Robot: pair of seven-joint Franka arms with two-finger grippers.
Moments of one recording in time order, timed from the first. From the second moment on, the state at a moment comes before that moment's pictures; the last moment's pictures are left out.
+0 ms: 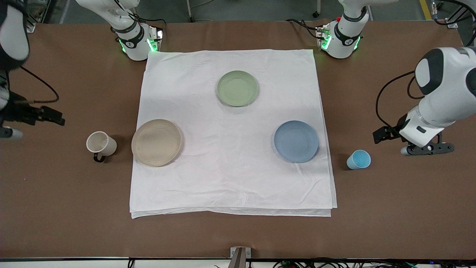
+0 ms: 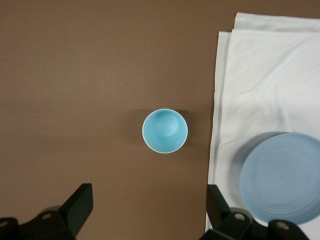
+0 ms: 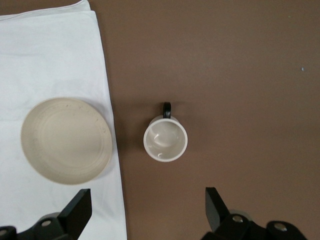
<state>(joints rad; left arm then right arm) -0.02 0.17 -0.03 -1.89 0.03 2.08 -0.11 -0.01 0.17 -0.10 -1.68 0.00 1.78 -0.09</state>
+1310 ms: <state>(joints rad) 0.04 0.47 -0.03 -1.92 0.03 2.39 -0.11 -0.05 0.49 -0.10 -1.93 0.06 2.33 -0.05</state>
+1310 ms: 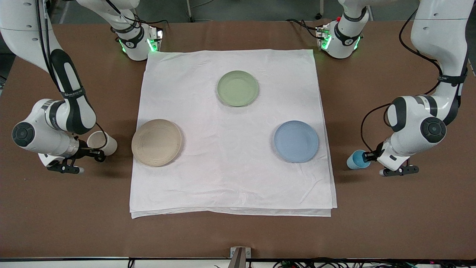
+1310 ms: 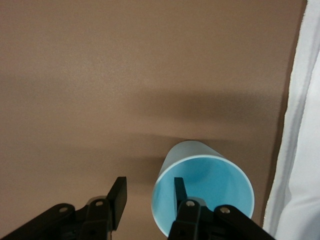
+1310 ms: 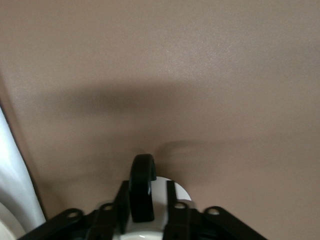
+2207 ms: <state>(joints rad) 0.03 0.25 -0.21 -1.94 0.03 2.20 -0.31 0.28 0.36 -0.08 -2.00 0.15 2.27 0.42</state>
